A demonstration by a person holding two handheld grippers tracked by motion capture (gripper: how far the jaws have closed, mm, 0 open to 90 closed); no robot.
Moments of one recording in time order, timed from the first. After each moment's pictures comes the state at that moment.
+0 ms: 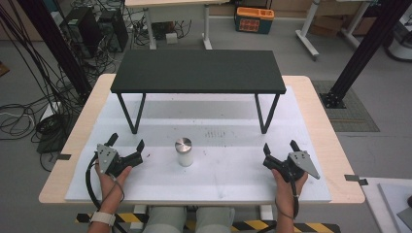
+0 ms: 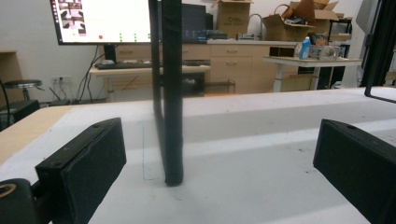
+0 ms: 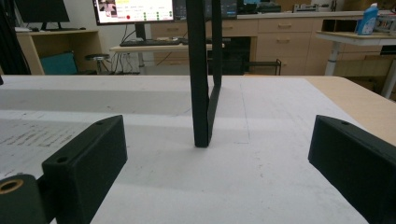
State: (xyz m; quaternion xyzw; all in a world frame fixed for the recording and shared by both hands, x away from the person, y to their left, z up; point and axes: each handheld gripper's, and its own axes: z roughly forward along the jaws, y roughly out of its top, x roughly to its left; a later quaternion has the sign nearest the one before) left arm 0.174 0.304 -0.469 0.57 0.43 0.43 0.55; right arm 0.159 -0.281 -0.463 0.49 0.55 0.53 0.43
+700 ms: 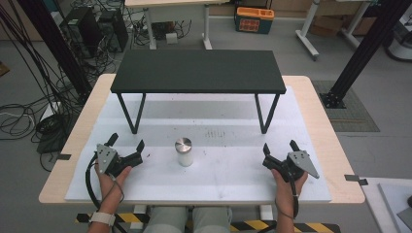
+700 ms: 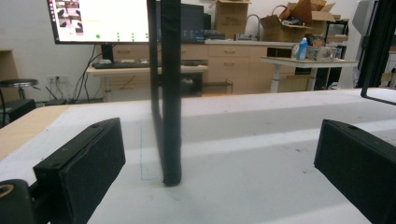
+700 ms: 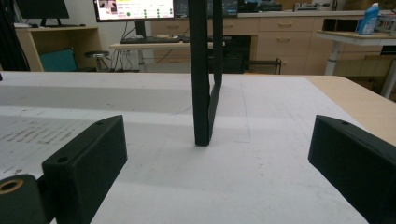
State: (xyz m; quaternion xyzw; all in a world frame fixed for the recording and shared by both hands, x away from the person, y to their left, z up) left arm 0.175 0.306 -0.469 0.57 0.43 0.43 0.56; right arm 0.160 -0.279 -0.462 0.48 0.55 0.52 0.43
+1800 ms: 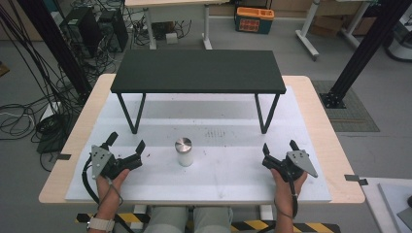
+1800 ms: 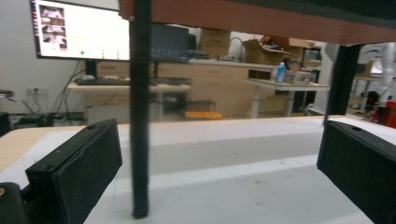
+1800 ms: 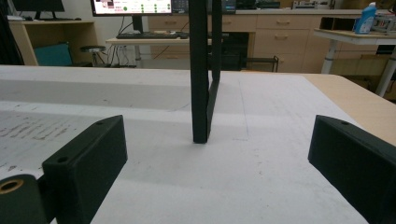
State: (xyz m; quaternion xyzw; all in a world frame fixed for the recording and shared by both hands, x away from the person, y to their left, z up) left arm 0.154 0.303 -0.448 0.55 0.41 0.40 0.61; right arm 0.161 -0.276 -0.459 0.49 0.56 0.51 0.44
